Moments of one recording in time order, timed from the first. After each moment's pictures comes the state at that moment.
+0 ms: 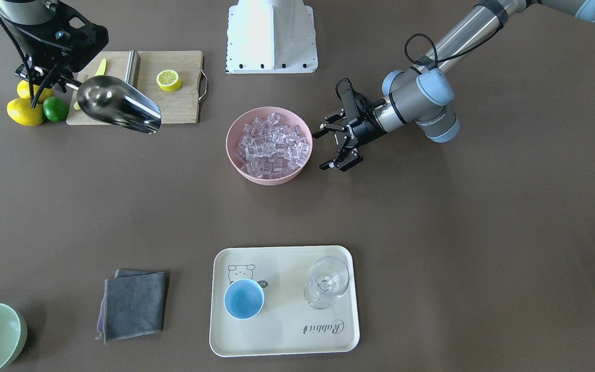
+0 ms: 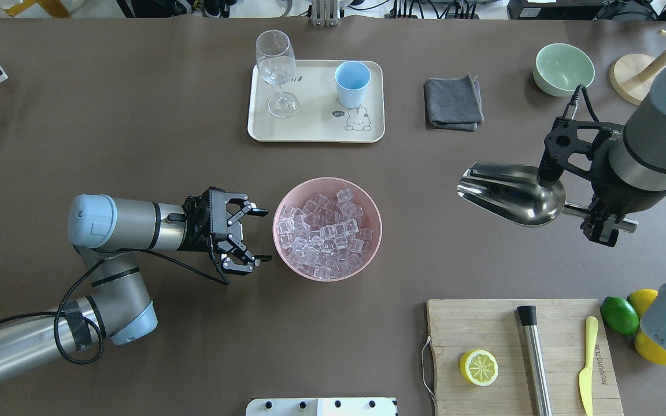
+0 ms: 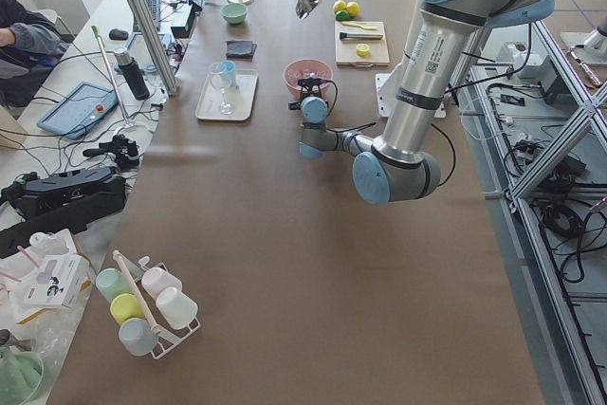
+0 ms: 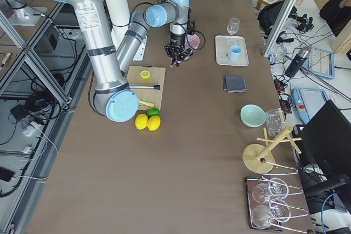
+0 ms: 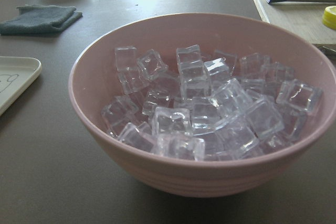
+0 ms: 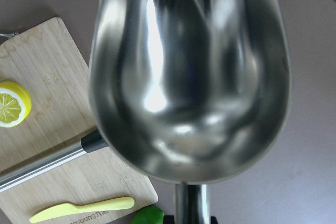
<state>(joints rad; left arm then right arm) -0.51 -2.02 -1.28 -3.09 -1.95 -0.10 0.79 -1.27 2.34 -2.29 1.96 -0.30</state>
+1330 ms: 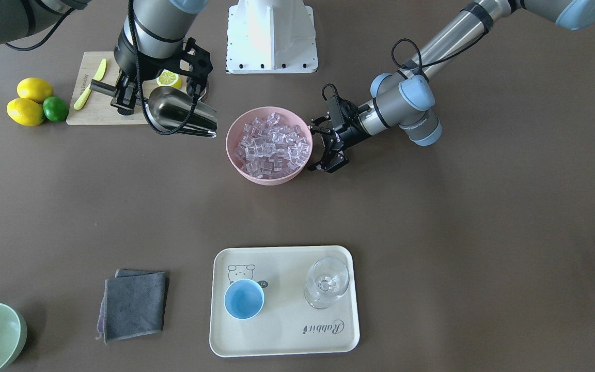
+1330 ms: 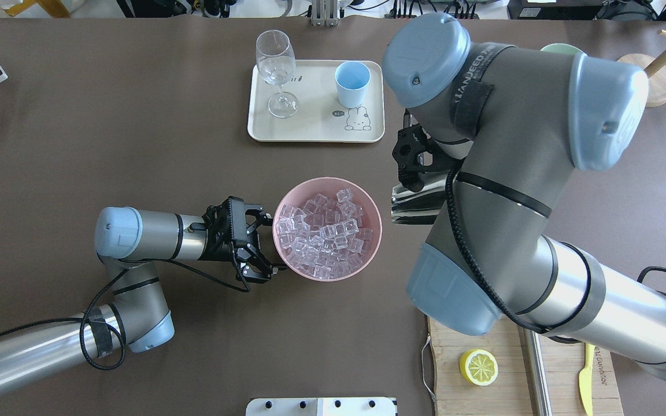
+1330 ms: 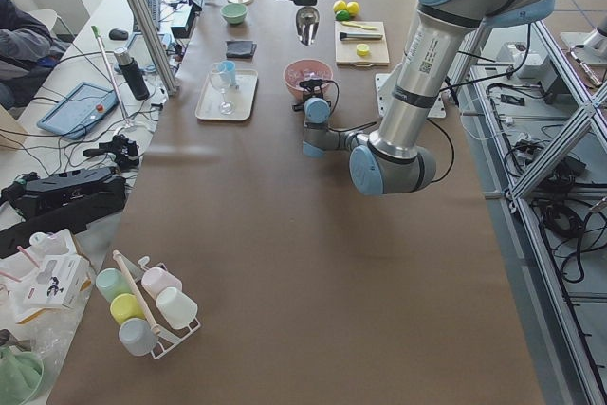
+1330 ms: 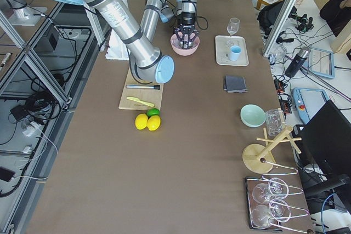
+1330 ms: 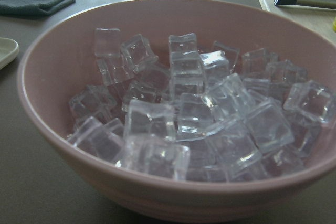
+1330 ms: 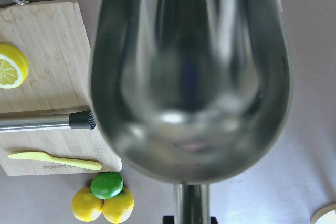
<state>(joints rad) -0.47 -2.08 -1.19 -3.13 -1.92 -0.17 0.64 -0.74 1.97 -2.70 1.69 -0.60</state>
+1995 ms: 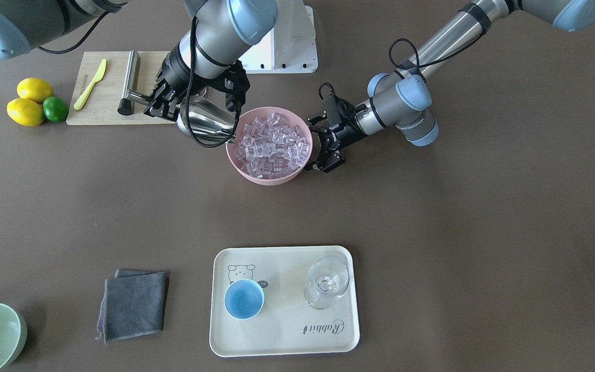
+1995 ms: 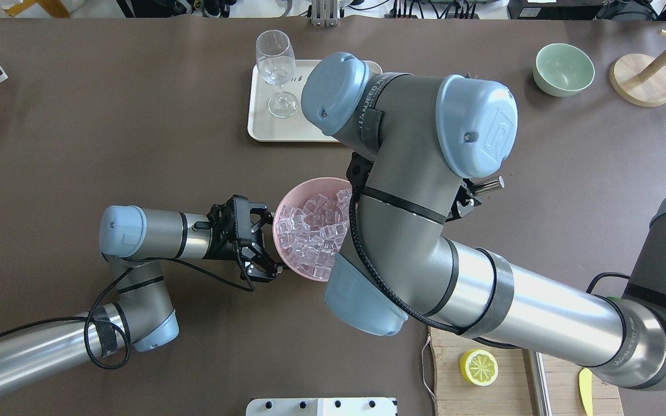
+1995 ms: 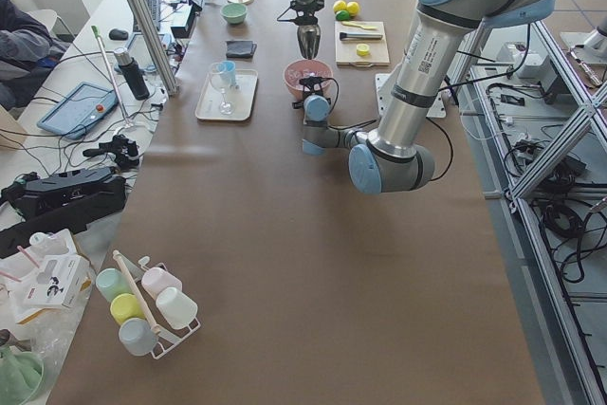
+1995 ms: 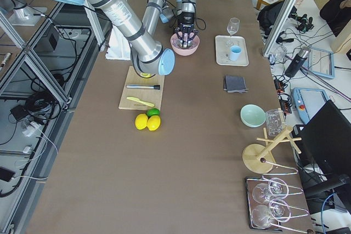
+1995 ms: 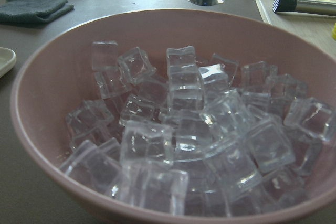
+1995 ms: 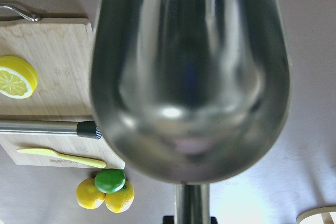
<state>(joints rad) -0.47 -2.10 -1.19 -3.13 -1.92 -0.17 0.56 -0.63 1.77 -2.71 1.63 -0.59</state>
